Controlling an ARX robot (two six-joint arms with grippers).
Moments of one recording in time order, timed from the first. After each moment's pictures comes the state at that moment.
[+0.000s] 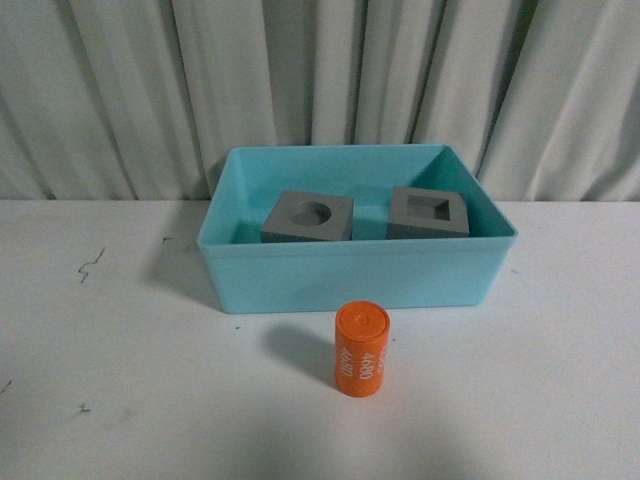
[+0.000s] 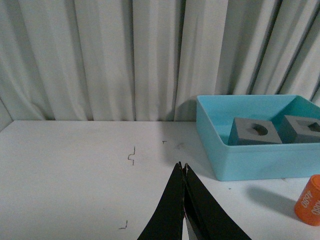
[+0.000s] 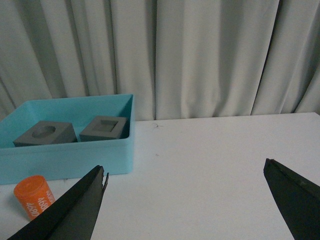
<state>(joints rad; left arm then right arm) 0.00 0.01 0.01 0.00 0.00 -0.02 0.00 0.00 0.01 0.00 0.00 0.01</state>
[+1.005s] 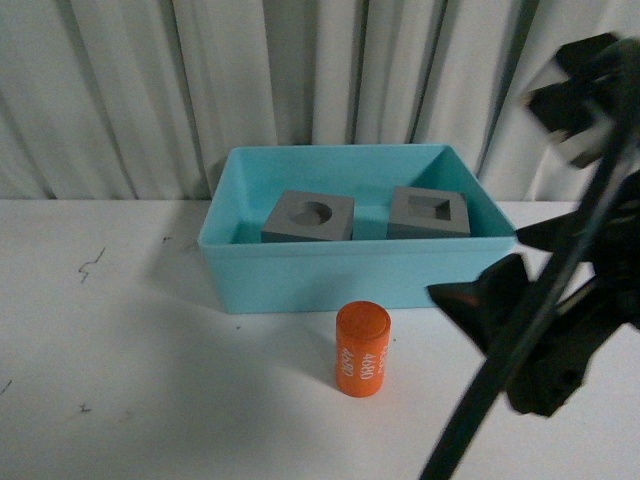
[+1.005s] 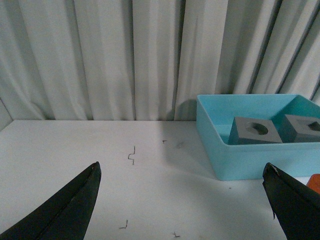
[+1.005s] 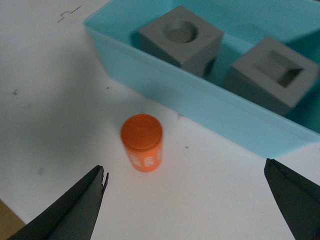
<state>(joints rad) 0.00 0.01 0.01 0.00 0.00 -0.02 0.32 1.51 0.62 0.35 -0.26 -0.22</state>
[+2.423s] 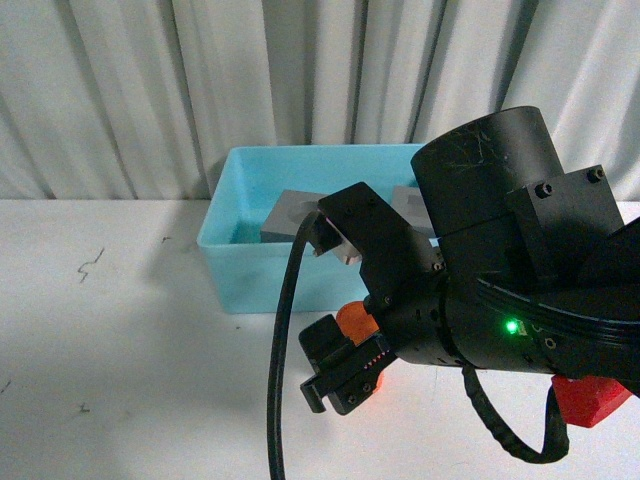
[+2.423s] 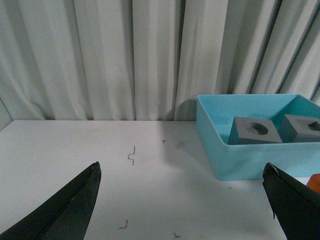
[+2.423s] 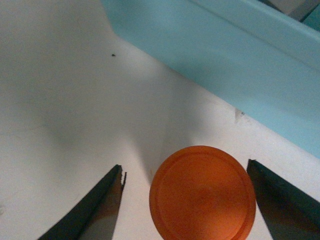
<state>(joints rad) 0.00 0.01 0.01 0.00 0.00 -0.02 0.49 2.02 0.96 0.33 -0.12 -0.18</state>
